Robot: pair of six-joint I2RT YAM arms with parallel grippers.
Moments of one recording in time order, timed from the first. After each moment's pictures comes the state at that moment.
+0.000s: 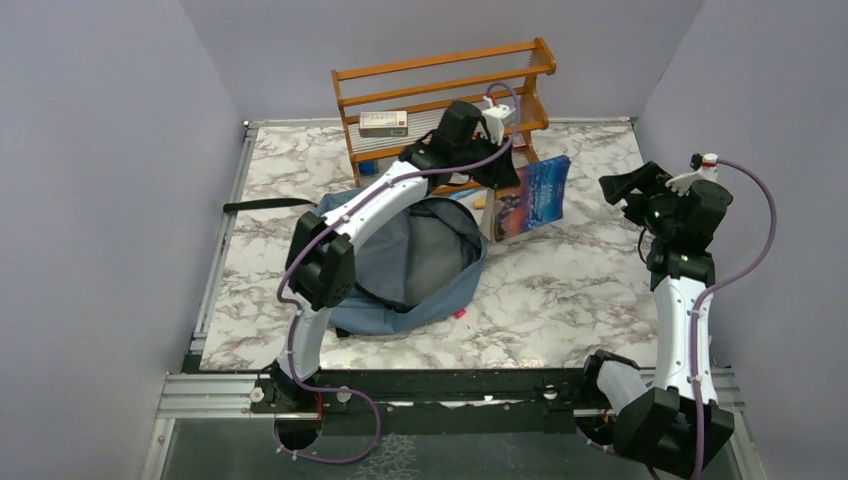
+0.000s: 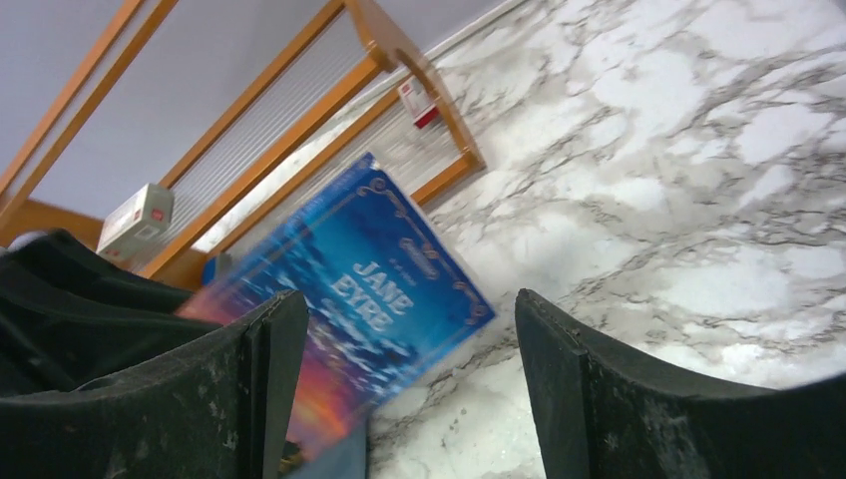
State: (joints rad) left arm -0.72 2.13 1.99 -0.30 0.51 -0.30; right arm -0.36 0.96 0.85 -0.15 -0.38 0.50
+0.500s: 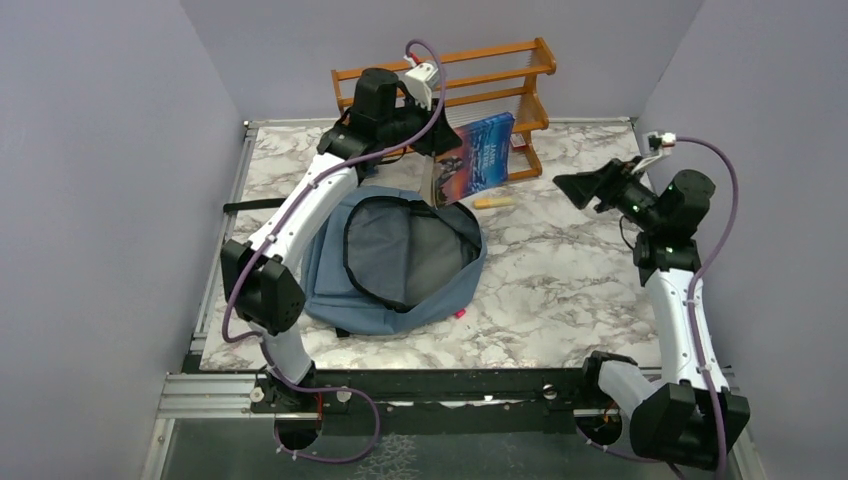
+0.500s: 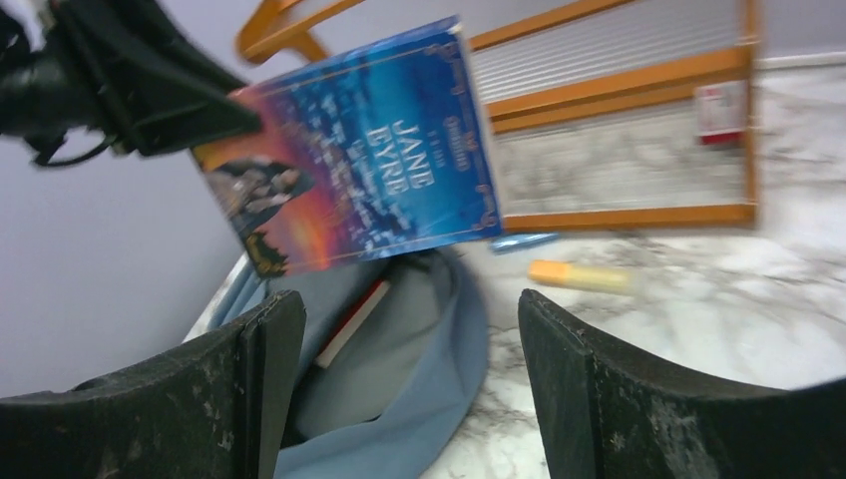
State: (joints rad) left arm -0.49 1.79 1.83 -0.35 0.54 -0.20; right arm -0.25 0.99 0.85 0.10 -0.83 0.49
